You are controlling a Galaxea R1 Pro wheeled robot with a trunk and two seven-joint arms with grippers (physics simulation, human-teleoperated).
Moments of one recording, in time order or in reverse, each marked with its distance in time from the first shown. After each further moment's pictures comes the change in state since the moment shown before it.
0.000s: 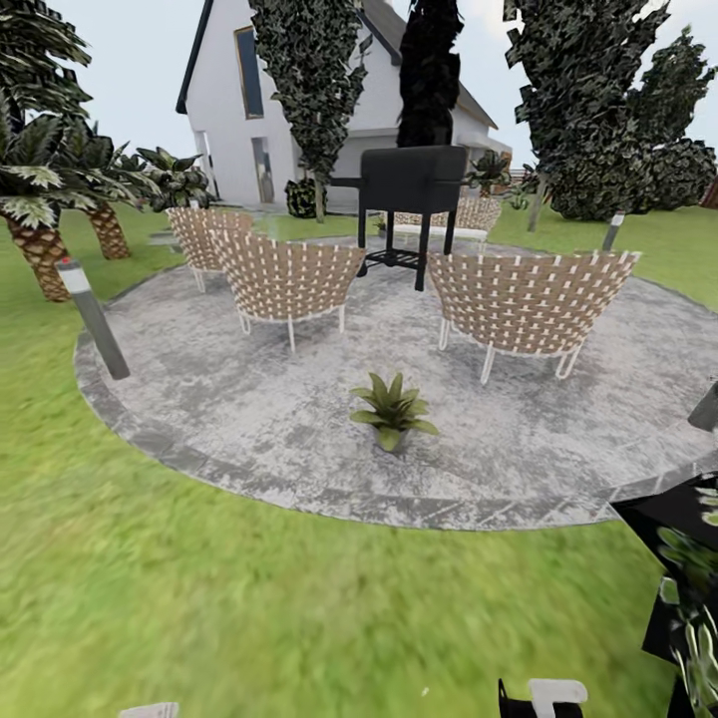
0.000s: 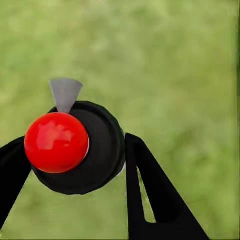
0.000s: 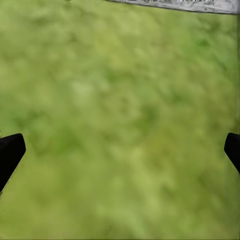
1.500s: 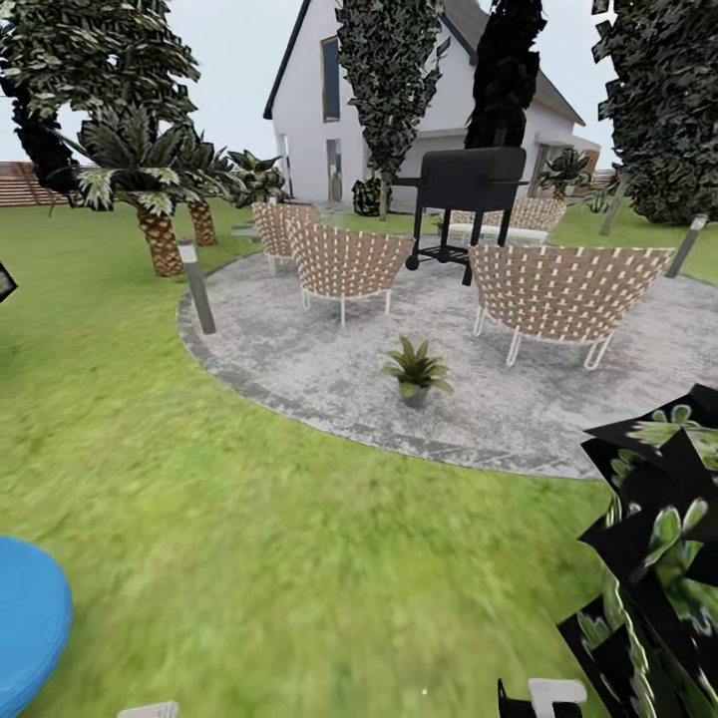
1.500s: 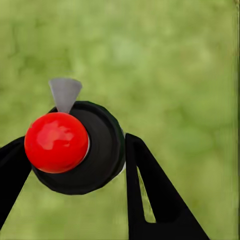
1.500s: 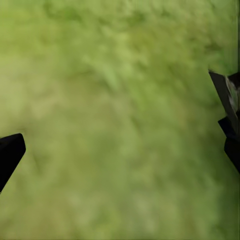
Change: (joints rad) left arm 0.000 0.000 0.001 0.000 0.000 0.000 0.000; right arm -0.001 0.002 0.000 0.000 0.000 0.000 -0.001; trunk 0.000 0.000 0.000
